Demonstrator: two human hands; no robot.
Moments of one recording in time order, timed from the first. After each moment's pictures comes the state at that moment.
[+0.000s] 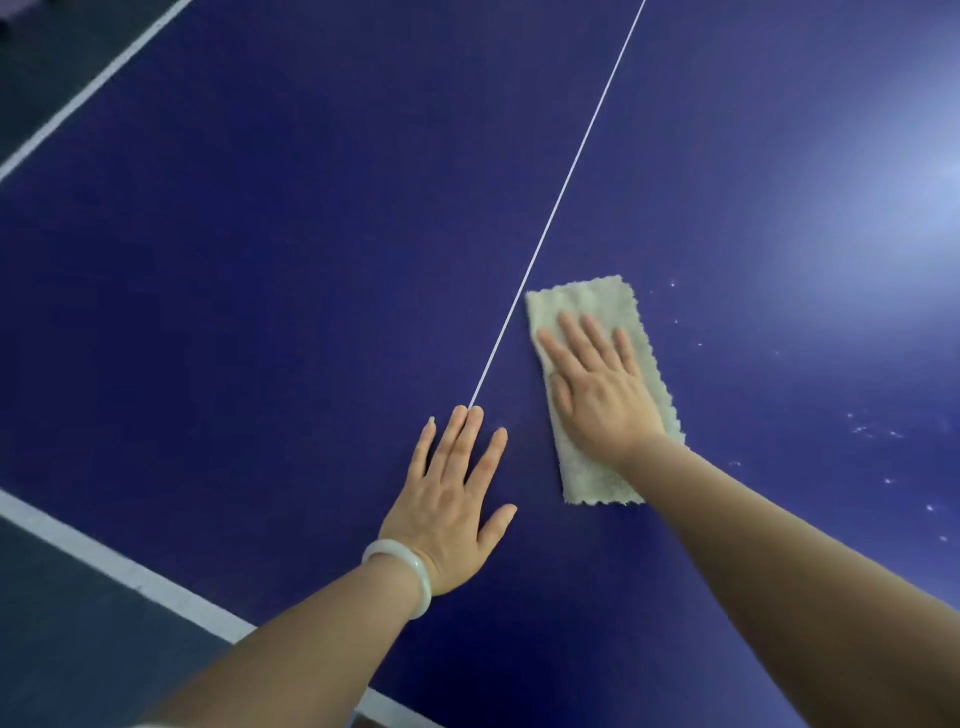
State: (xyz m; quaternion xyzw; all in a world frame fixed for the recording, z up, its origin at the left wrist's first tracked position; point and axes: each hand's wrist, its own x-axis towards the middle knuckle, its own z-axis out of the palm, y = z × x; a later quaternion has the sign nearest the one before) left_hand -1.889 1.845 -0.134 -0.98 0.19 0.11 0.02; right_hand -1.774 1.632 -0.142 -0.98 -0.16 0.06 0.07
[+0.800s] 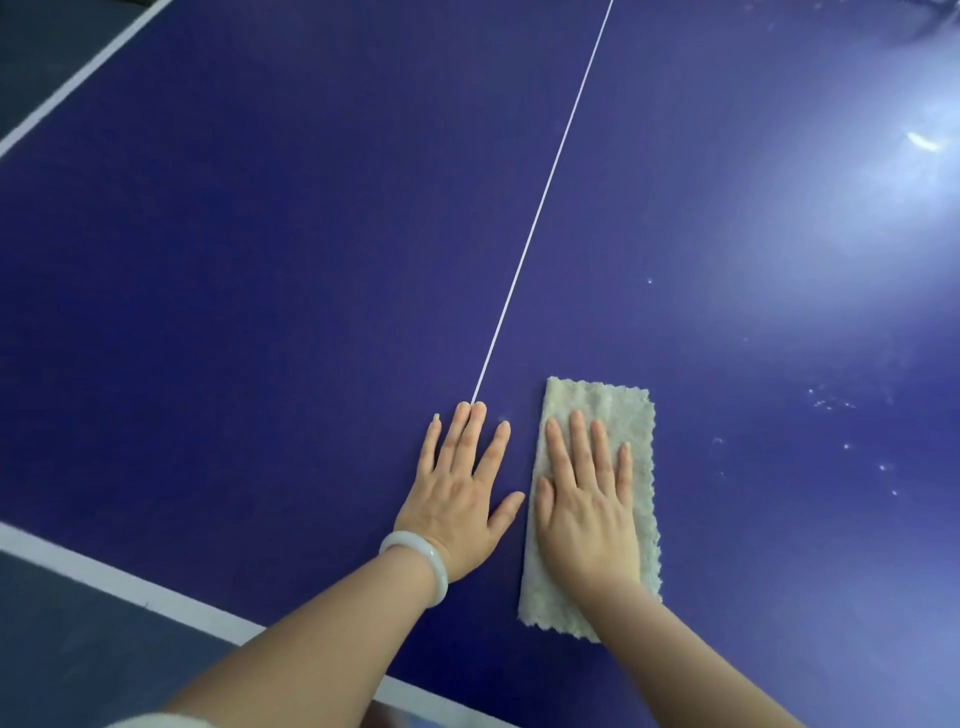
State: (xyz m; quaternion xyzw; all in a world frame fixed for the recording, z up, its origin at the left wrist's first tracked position) left_hand -1.888 1.849 -0.137 -0.98 0.19 0.11 -0.04; right_hand -1.917 1.680 -0.148 -1.00 0.02 0.03 0.07
